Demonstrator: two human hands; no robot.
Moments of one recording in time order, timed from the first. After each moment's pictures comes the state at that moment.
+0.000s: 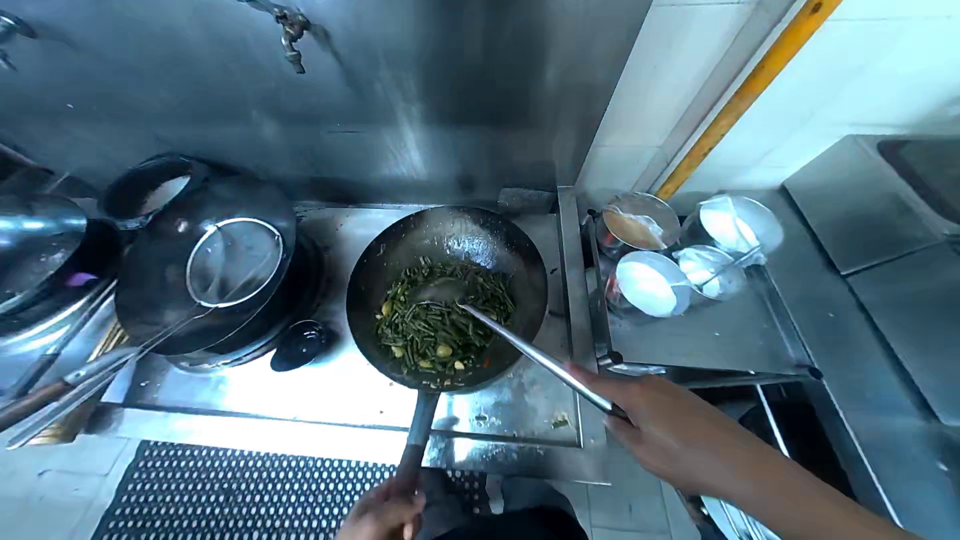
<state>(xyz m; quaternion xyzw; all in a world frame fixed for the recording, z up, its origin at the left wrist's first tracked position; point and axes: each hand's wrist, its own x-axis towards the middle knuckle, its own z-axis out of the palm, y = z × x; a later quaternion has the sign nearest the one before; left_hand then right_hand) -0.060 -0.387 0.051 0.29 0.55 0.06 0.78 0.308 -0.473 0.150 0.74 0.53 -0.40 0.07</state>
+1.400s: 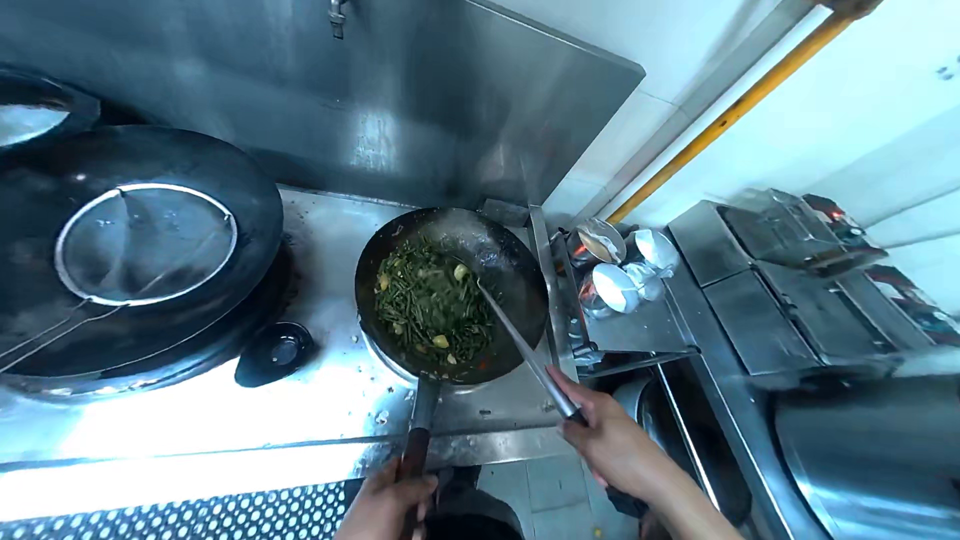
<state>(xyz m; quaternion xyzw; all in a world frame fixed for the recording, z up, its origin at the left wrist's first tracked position) -0.133 -0.301 0.041 0.32 0.46 -0.04 0.83 0.143 -0.438 0.130 0.84 0.27 -0.44 -0.16</state>
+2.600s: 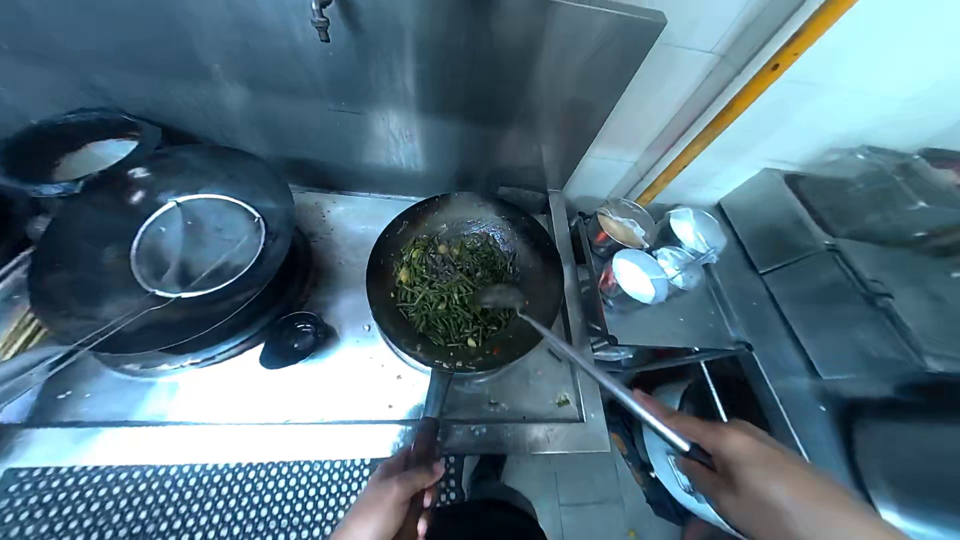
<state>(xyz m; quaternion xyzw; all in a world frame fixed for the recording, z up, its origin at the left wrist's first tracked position) -0.112 -0.323 0.016 0.31 0.46 -0.03 0.83 0.220 -0.526 0.189 0.84 0.41 -0.36 0.08</state>
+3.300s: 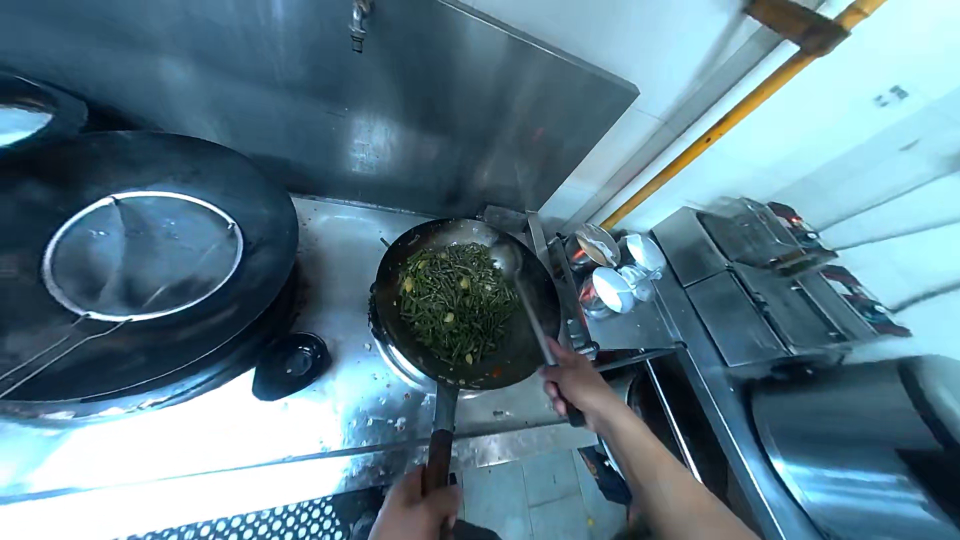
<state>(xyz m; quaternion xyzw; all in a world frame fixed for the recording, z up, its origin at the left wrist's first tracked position) -0.156 -0.270 0.054 0.36 0.43 -0.07 0.82 0.142 -0.365 0.075 0.83 0.07 -0.44 -0.34</state>
